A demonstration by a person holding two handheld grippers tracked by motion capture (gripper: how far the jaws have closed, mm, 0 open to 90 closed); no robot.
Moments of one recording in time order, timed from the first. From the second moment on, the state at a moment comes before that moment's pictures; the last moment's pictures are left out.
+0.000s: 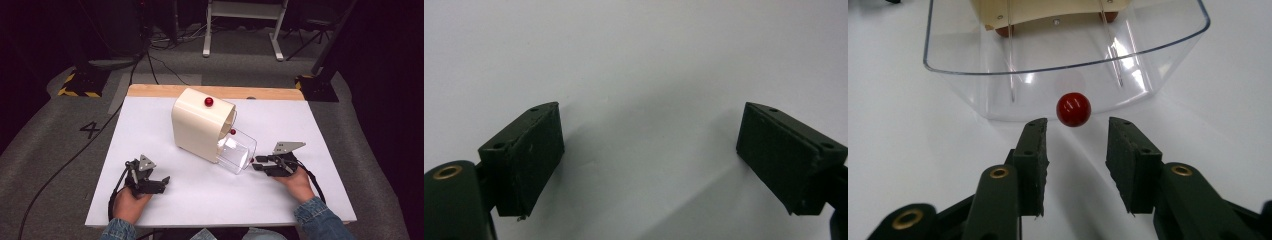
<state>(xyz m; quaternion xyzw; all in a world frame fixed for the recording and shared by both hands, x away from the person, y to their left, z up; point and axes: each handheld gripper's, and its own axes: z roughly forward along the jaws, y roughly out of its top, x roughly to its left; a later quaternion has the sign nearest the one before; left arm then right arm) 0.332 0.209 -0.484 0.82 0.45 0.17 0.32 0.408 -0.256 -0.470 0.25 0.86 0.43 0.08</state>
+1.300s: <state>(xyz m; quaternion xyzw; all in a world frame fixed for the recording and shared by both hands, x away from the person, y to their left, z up) 0.330 0.208 -0.485 0.82 0.45 0.18 0.32 0.425 -0.220 -0.378 0.20 0.83 0.50 0.10</state>
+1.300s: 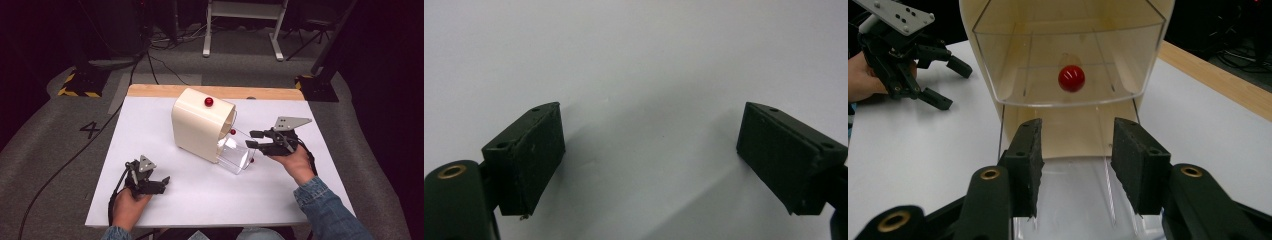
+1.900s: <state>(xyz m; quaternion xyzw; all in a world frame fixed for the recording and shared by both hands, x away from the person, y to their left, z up) 0.329 0.207 -0.485 0.82 0.44 0.18 0.32 0.446 -0.182 -0.389 0.18 0.83 0.52 0.09</state>
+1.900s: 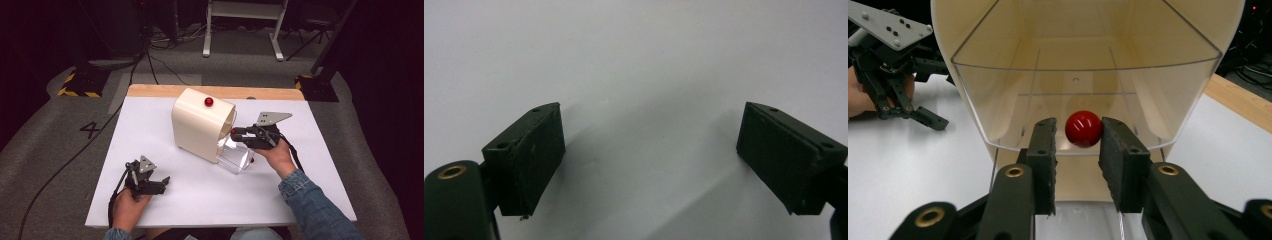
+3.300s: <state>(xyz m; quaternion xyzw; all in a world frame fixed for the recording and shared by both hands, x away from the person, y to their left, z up) 0.331 0.208 -0.485 0.81 0.45 0.17 0.33 0.415 -0.240 -0.385 0.21 0.82 0.52 0.11</state>
